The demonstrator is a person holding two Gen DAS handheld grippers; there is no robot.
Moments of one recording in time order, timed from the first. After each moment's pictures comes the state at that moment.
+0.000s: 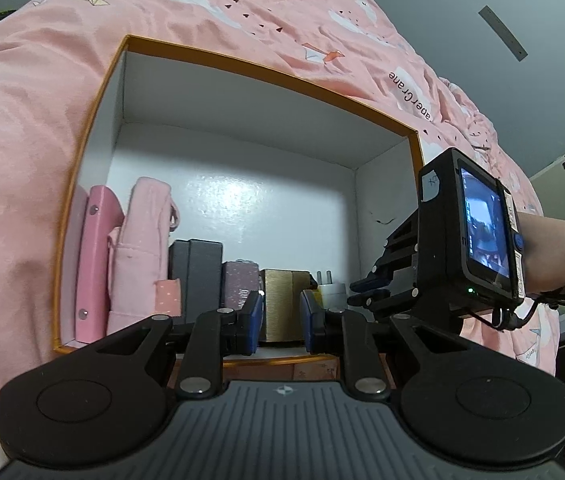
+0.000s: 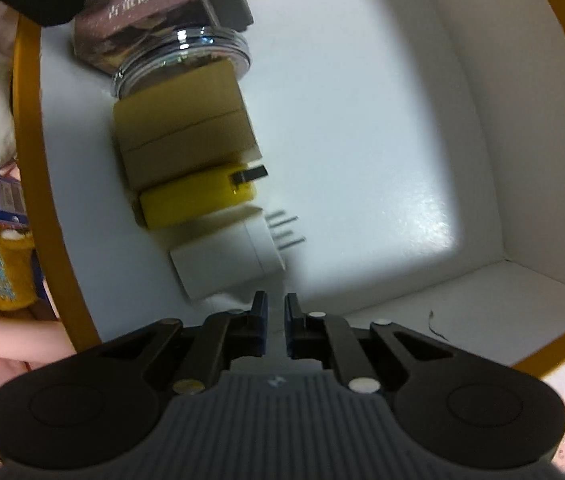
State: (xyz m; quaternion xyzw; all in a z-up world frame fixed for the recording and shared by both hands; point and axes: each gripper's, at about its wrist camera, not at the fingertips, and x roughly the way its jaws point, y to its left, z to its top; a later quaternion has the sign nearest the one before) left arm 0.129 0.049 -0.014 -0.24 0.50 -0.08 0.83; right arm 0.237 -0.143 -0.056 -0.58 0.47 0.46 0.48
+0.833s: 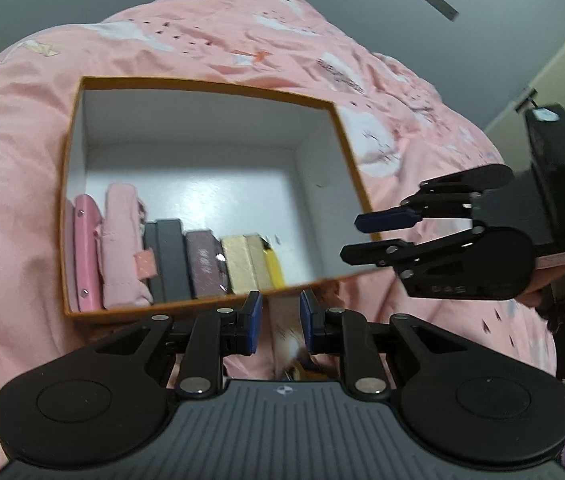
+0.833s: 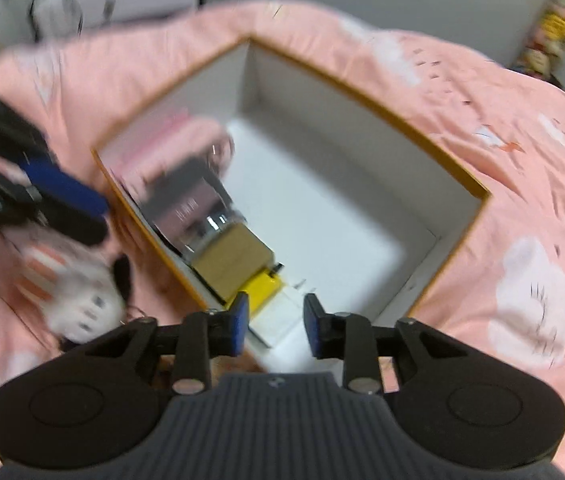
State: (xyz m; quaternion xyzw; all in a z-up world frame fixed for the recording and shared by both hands) left arm 0.073 0.032 0.024 -0.16 0.47 -0.17 0.85; right arm 0.159 -0.208 0.057 -0.30 0.41 0.45 0.74
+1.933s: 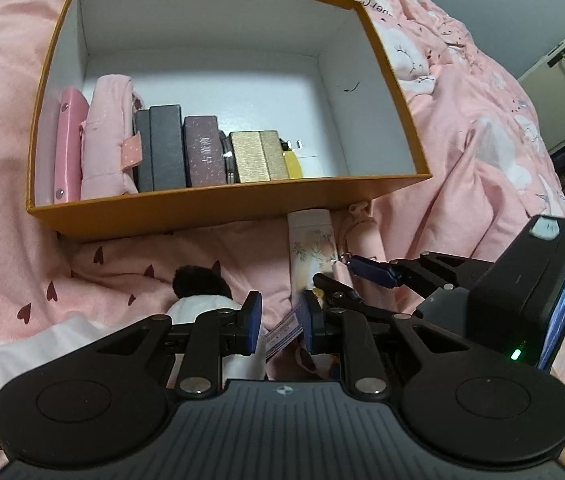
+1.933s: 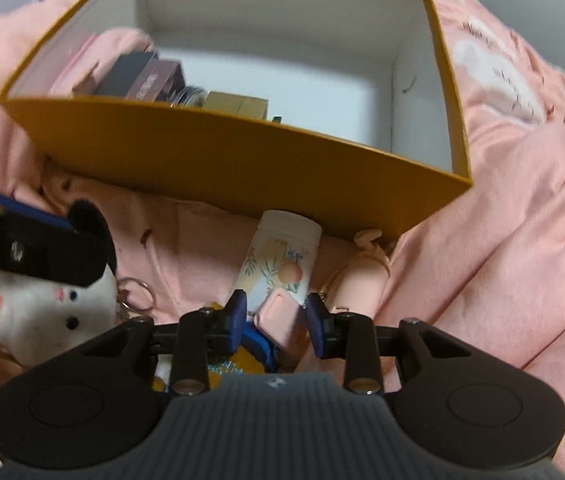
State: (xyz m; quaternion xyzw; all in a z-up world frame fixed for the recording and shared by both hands) left arm 0.064 0.006 -0.032 -0.14 0.56 -0.14 0.81; right arm 0.063 -0.172 -0.094 -0.22 0.47 0.21 0.83
